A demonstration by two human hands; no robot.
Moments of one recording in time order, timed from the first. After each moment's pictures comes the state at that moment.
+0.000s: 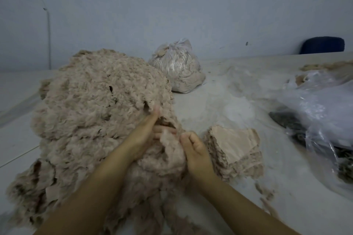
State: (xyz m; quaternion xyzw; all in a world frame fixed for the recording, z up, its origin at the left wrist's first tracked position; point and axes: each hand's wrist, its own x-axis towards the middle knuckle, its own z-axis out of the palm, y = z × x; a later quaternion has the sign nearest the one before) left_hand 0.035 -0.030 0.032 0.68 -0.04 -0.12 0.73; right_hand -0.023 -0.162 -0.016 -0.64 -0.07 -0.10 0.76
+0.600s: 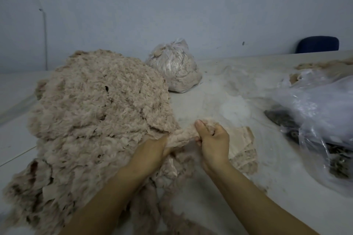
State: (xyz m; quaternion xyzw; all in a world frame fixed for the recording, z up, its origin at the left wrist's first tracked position) left_hand 0.017 -0.034 -0.017 0.96 -0.22 0.07 0.16; right_hand 0.000 -0.197 -0.004 -0.56 0.12 -0.19 0.80
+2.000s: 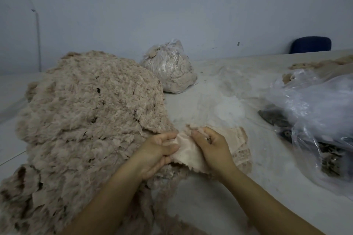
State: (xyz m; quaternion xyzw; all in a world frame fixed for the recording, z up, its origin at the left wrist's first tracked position) left_hand 0.003 -0.068 0.009 0.57 0.01 -0.23 0.79; right_hand -0.014 -0.229 -0.017 -0.74 0.00 -0.14 0.66
